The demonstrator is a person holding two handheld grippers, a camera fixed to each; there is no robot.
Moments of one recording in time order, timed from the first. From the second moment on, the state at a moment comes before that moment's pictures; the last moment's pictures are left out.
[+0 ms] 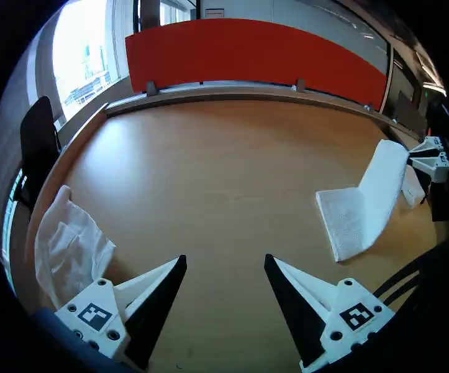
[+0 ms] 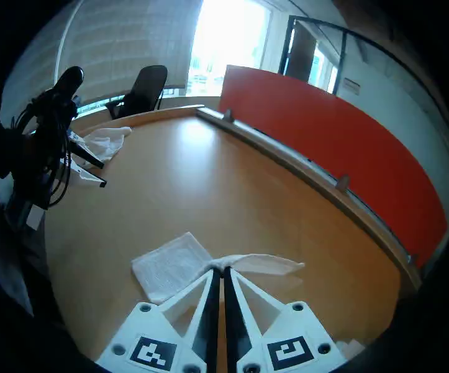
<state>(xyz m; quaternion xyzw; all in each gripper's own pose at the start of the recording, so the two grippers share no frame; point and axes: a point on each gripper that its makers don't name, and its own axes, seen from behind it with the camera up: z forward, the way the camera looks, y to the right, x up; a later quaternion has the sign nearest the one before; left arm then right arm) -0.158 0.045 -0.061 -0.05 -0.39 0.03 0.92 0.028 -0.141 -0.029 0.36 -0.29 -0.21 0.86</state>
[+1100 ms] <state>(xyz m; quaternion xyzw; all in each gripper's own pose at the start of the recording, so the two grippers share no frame) -0.161 0.025 -0.072 -0.04 -0.39 0.02 0.92 -0.052 -0.210 -0.072 0.42 -0.36 -0.19 0.81</state>
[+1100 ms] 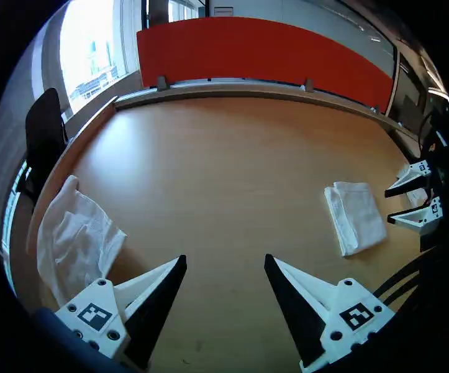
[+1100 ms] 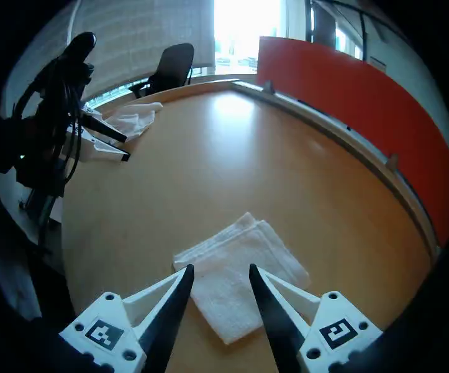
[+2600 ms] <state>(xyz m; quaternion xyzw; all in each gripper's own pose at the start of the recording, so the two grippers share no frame) -0.158 0.029 -0.071 -0.04 -0.39 0.02 0.92 -0.121 -0.132 -0.114 0.37 -0.44 -0.20 0.79</state>
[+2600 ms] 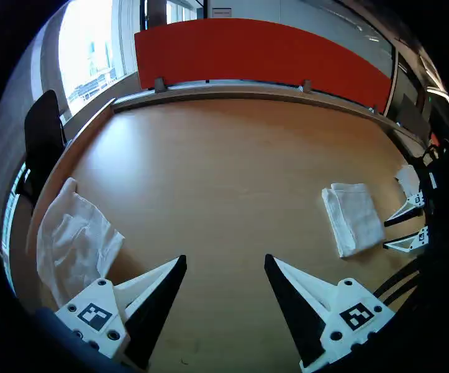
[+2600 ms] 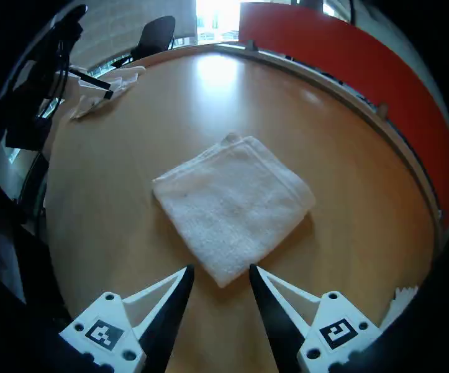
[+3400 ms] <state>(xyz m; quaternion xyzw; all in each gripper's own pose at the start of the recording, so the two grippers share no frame) -0.158 0.029 -0.071 -0.04 -0.39 0.02 0.92 -0.133 -0.121 -0.122 0.35 -0.46 -0.20 0.79</state>
